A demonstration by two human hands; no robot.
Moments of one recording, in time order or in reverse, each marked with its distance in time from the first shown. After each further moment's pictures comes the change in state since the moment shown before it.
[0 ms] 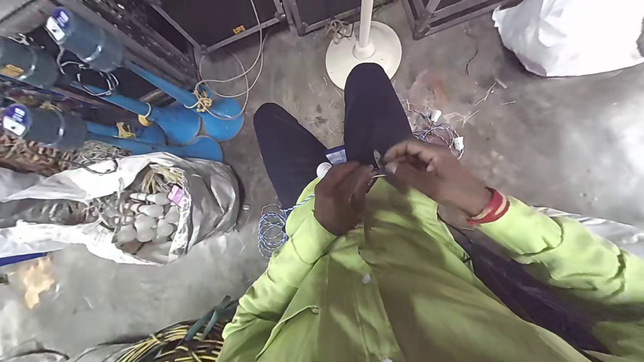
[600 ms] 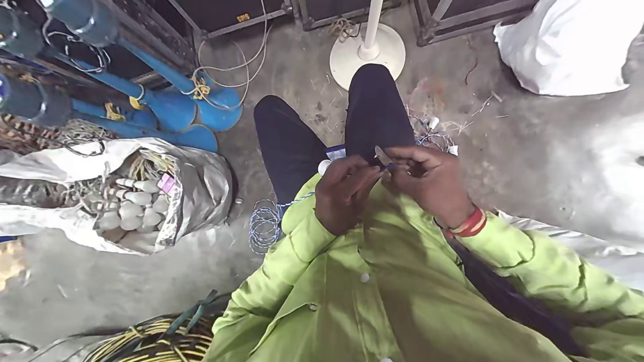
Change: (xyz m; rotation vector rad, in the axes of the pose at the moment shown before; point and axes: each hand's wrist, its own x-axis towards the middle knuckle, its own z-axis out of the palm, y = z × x) left_hand 0.002 0.003 0.001 -0.123 0.073 -0.011; right_hand -0.006 -0.007 0.021 -0.083 0.216 -0.005
